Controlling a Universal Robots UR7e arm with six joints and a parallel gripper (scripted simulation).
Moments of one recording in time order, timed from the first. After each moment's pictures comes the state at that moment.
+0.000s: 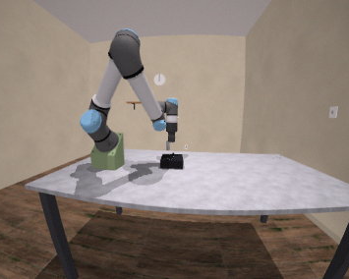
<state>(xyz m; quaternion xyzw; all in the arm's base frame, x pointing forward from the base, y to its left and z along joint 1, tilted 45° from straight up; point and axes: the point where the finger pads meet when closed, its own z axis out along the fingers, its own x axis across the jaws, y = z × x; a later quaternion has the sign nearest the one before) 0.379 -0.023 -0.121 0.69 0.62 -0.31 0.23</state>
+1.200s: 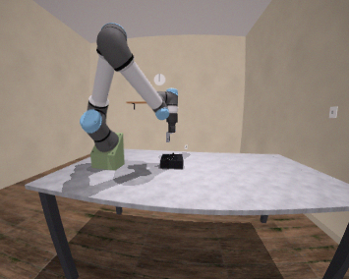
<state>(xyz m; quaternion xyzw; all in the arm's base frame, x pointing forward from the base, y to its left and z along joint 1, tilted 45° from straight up) 0.390 0.019 -0.078 0.69 0.62 -0.31 0.23</state>
